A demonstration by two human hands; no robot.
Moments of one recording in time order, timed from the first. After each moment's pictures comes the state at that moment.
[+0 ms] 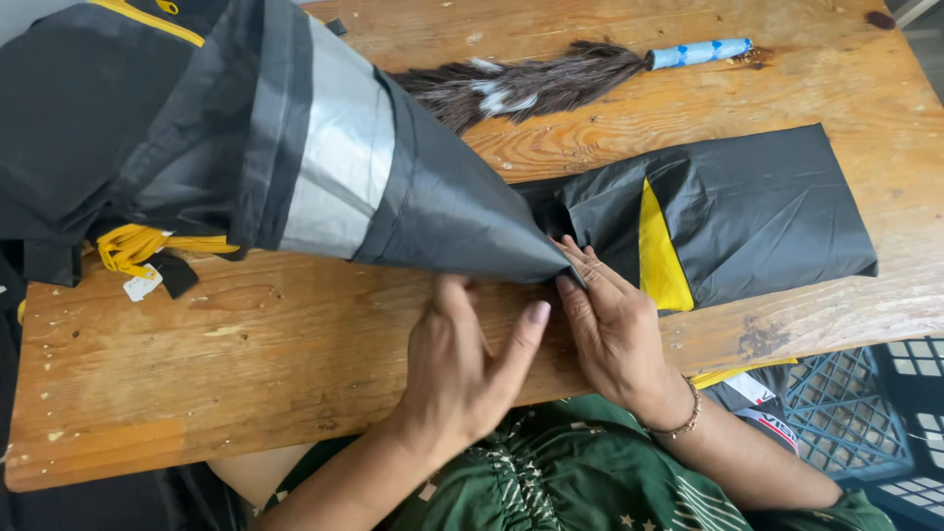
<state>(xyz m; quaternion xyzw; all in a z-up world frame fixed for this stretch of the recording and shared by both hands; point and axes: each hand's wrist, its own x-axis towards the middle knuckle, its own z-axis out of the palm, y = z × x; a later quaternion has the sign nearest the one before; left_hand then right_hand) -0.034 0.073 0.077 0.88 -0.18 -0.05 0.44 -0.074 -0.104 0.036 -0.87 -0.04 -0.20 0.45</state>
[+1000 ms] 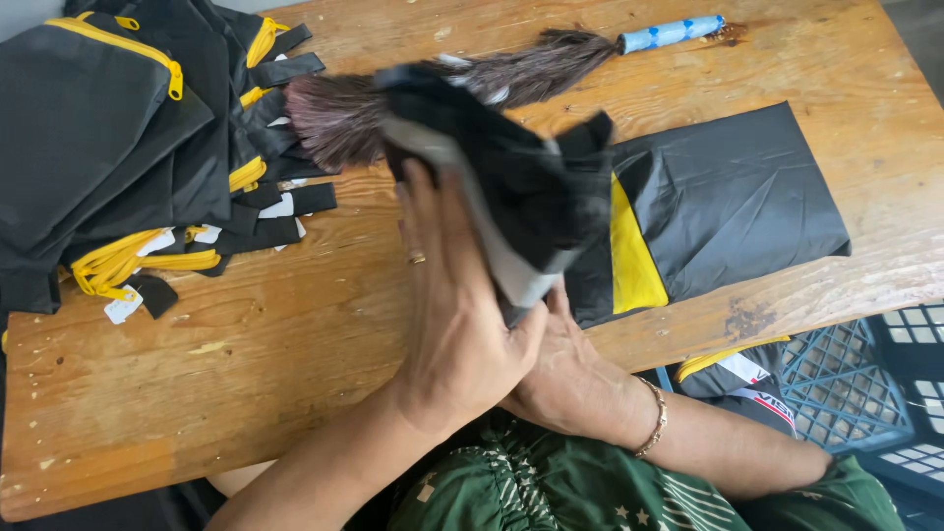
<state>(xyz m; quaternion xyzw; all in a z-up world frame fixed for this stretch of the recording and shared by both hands) -0.016 0.049 0.089 0.85 -0.32 0.10 0.40 -0.083 -0.083 0.012 -0.93 -0.26 -0.16 0.19</state>
